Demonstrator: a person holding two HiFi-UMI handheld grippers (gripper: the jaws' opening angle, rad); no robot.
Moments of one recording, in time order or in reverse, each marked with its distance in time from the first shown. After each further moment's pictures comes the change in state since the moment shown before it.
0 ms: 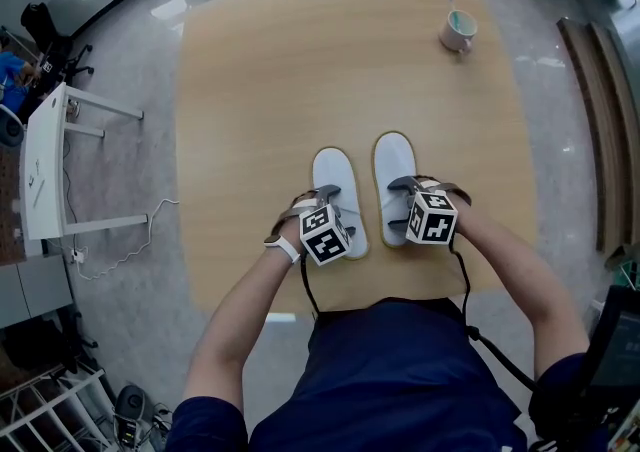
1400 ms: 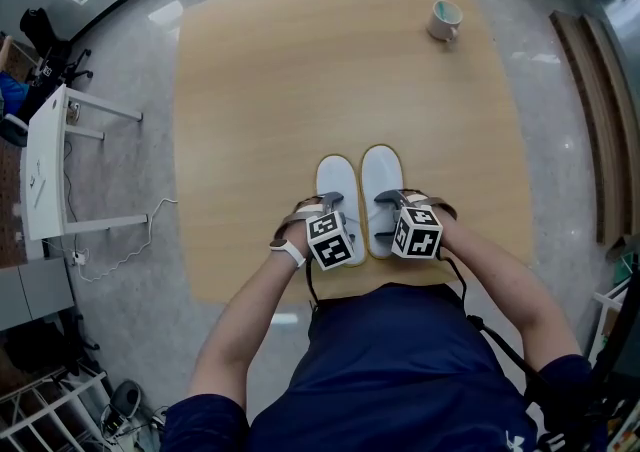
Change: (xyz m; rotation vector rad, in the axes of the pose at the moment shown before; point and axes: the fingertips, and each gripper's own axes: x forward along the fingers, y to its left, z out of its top) left arm 0.004 -0.052 -0.004 0.085 0.071 -0.044; right arm 0.012 0.058 0.017 0.025 -0.047 -0.010
